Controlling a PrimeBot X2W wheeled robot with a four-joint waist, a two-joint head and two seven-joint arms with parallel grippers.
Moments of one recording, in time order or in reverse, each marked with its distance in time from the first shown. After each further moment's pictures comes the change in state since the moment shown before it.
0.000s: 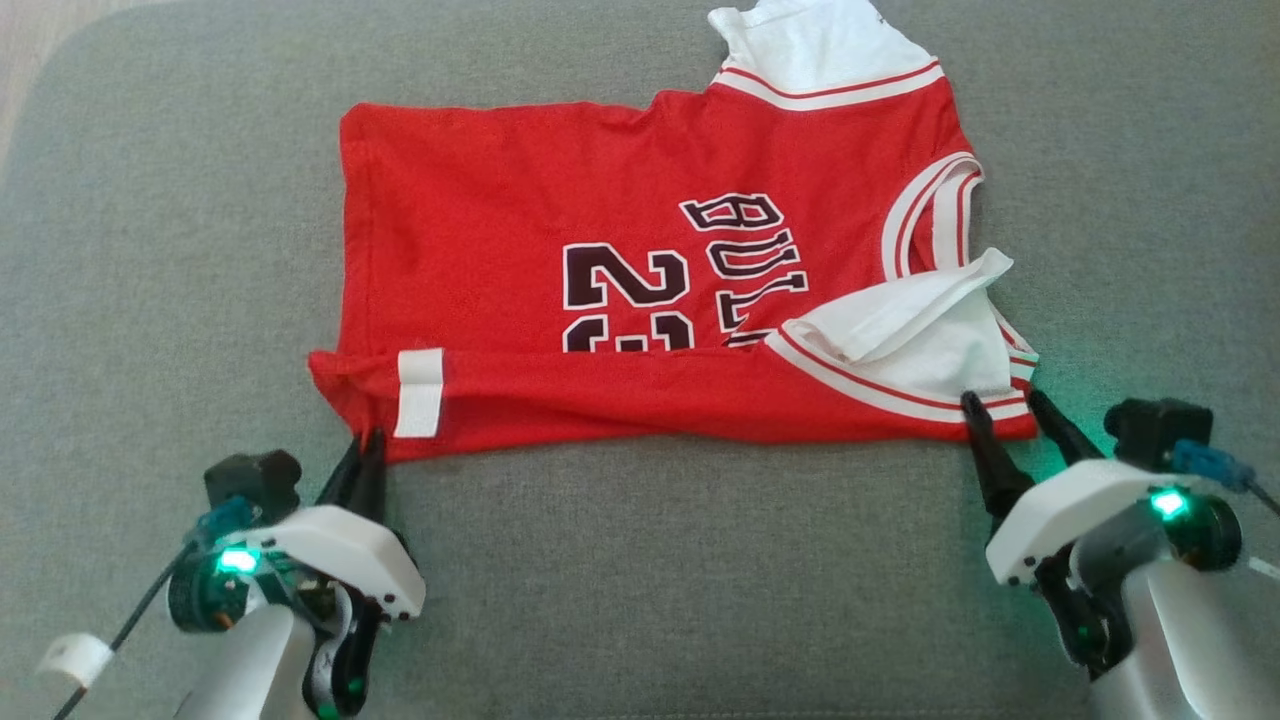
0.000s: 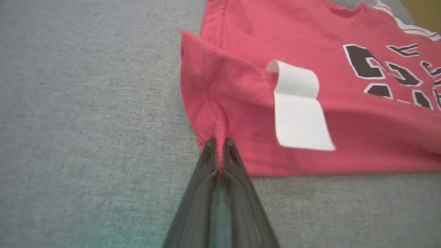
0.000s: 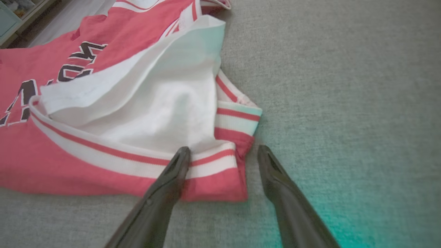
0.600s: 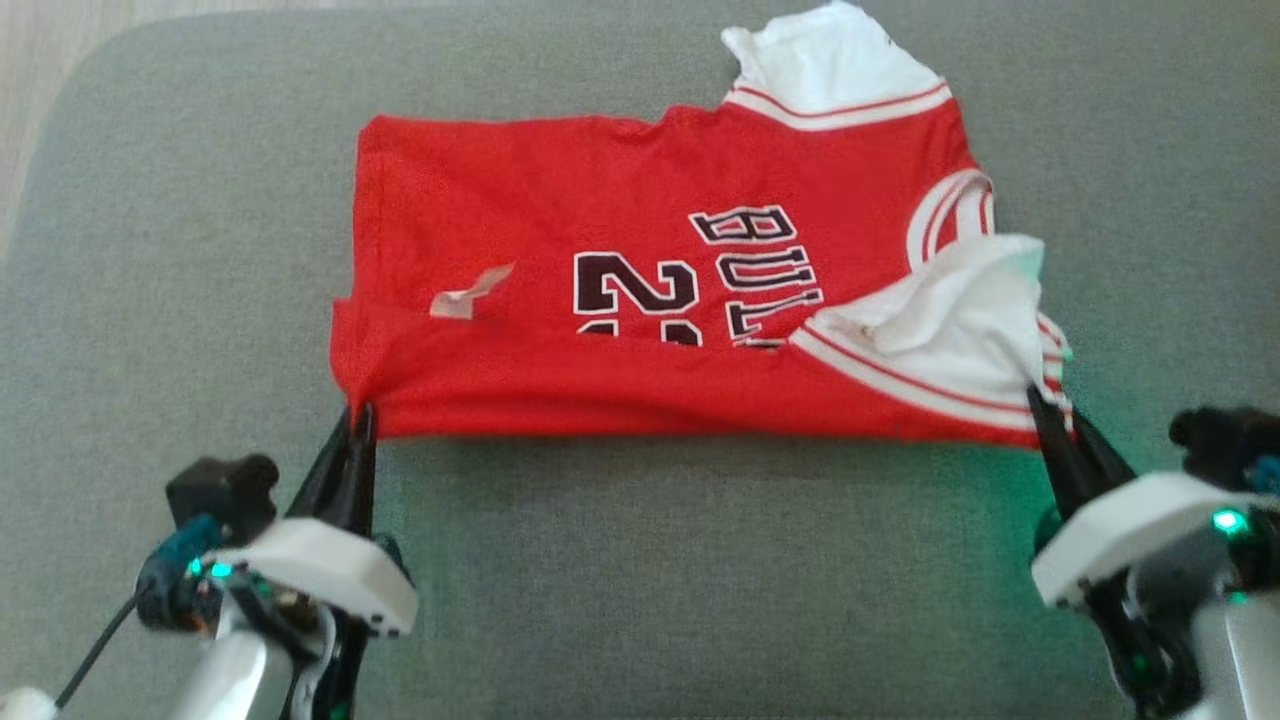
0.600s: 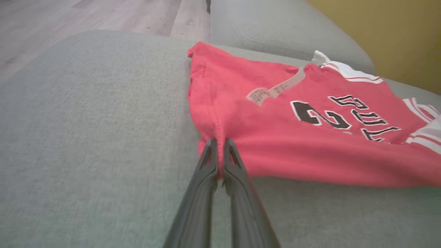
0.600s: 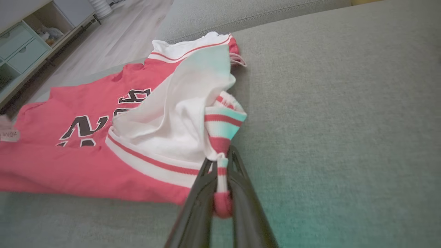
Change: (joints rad) left arm 0.127 0.075 0.016 -0.382 0.013 0.111 0.061; right arm 0.123 0.007 -0.072 -0.317 0.066 0.000 0.129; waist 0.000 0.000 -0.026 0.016
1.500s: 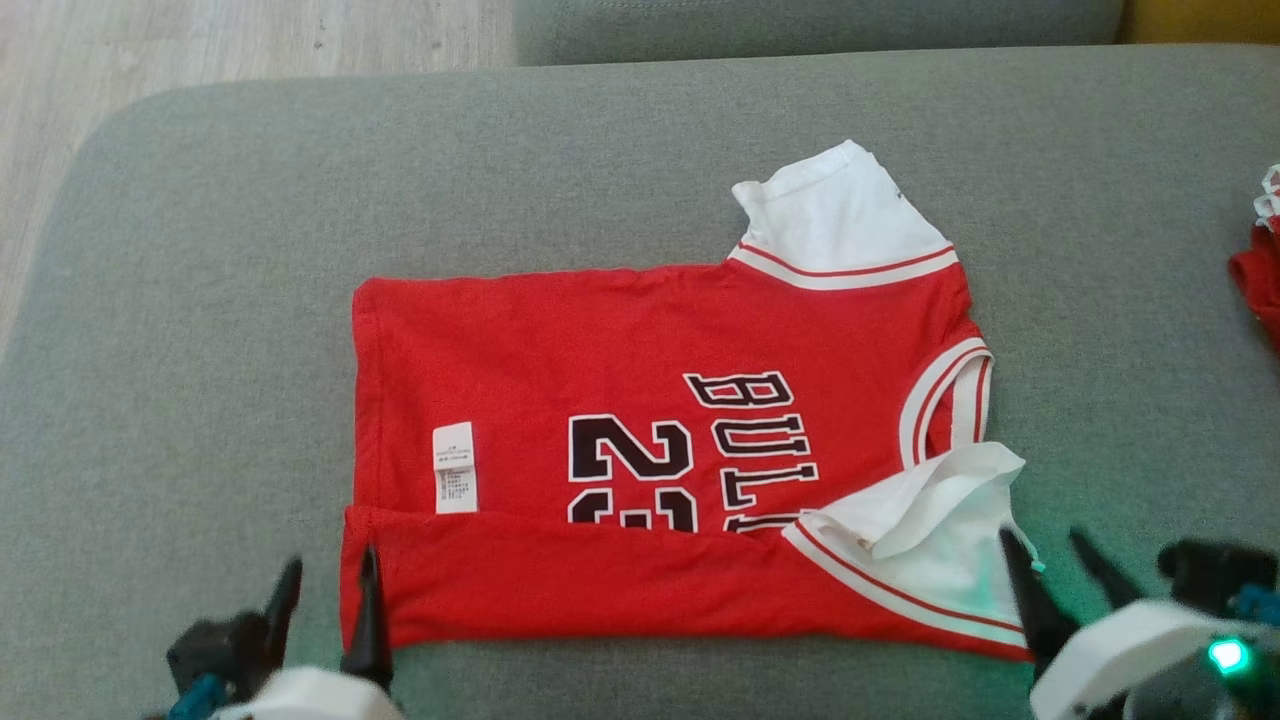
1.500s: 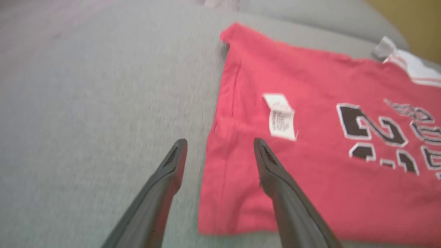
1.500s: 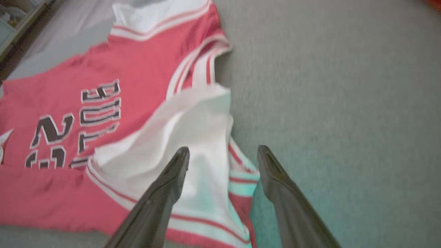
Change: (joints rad) left arm 0.264 -0.005 0.007 -0.035 0.013 0.102 -0.093; right arm 0.259 0.069 -0.042 -0.104 -0.045 0.000 0.077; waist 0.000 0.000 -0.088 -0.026
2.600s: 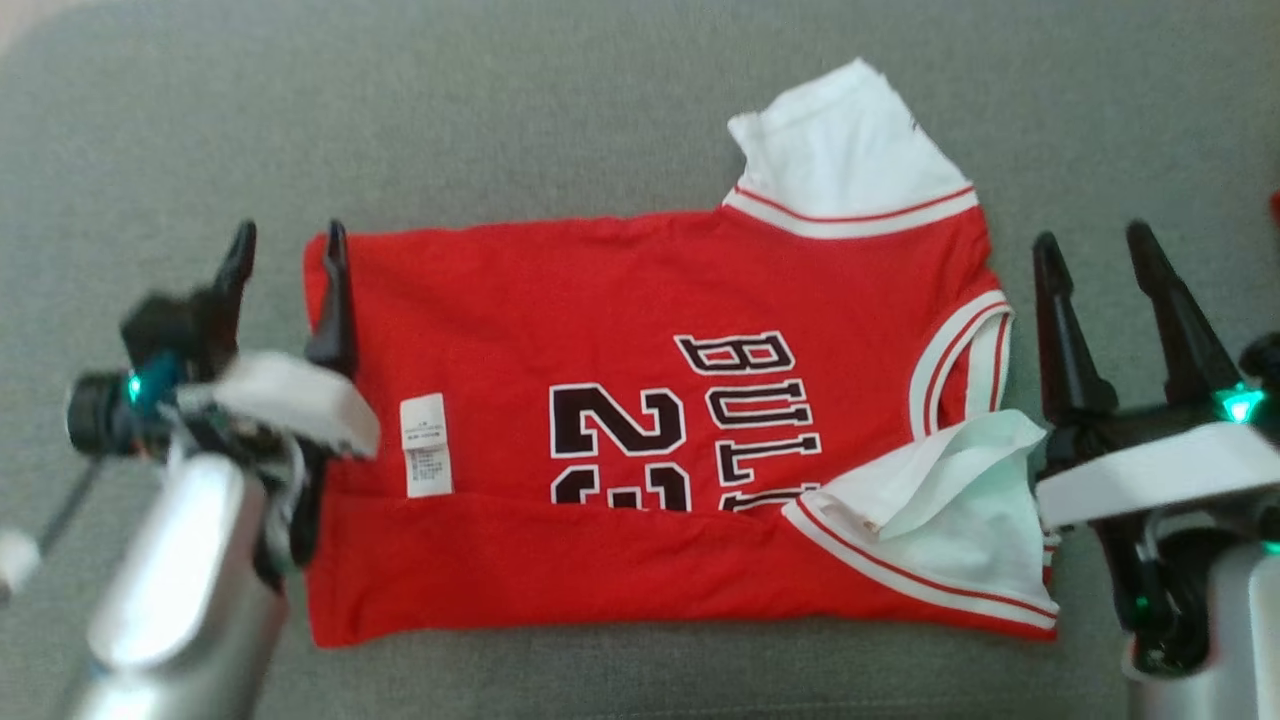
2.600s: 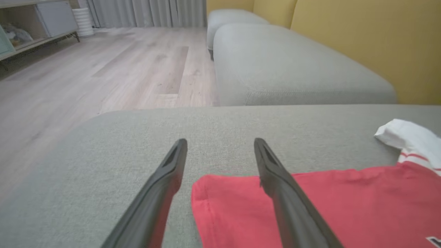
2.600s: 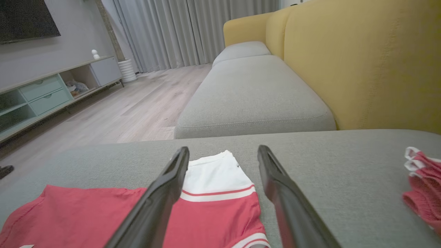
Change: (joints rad) left arm -0.538 0.011 -0.009 0.188 0.101 -0.068 -0.015; right arm -0.287 -0.010 0.052 -0.217 -0.092 0.000 -0.175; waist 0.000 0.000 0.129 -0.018
